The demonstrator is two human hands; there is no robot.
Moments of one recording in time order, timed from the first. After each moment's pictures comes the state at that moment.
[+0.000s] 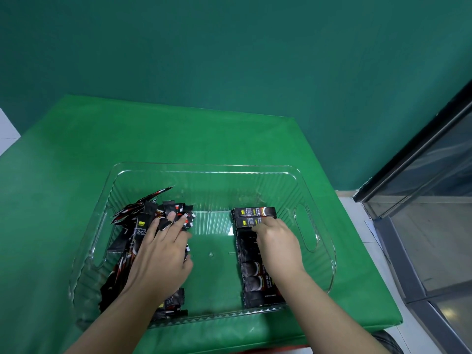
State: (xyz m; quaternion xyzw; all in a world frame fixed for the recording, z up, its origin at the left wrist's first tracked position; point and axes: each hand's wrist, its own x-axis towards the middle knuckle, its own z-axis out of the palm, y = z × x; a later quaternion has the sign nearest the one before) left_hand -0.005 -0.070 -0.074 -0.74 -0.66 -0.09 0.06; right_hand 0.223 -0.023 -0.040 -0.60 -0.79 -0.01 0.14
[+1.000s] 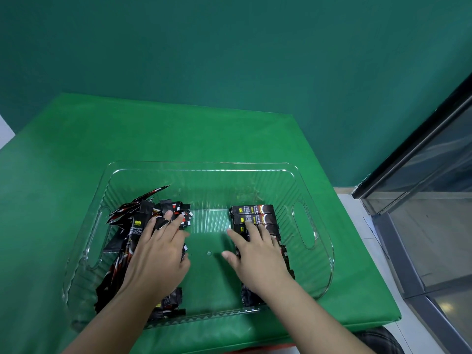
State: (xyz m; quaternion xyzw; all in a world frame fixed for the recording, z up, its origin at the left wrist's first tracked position) left_hand -0.004 -0.071 -0.070 -0.75 -0.66 -0.09 0.06; right_hand 0.201 -0.046 -0.028 -0.60 -0.78 0.13 -0.10
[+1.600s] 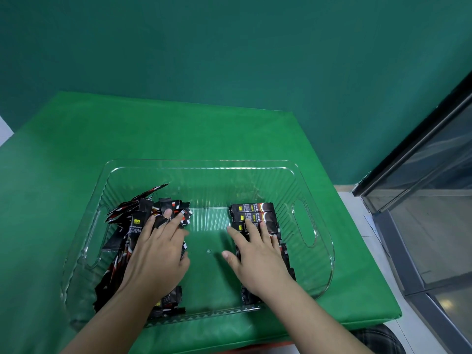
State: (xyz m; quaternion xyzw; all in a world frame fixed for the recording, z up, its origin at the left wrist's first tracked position) left_hand -0.004 -0.071 -0.069 -0.75 -0.66 -0.06 0.04; right_hand 0.202 -0.051 -0.031 -0.60 -0.78 0.16 -0.08
